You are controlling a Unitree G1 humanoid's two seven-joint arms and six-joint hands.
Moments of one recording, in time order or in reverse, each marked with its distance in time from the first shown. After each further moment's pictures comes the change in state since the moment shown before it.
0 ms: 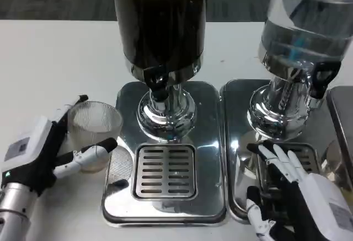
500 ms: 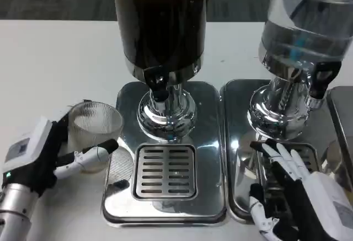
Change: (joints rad) left arm -0.005 -0.005 0.000 0.020 -0.003 -0.027 0.007; right arm -0.007 -0.006 -0.013 0.002 0.035 0.000 0.004
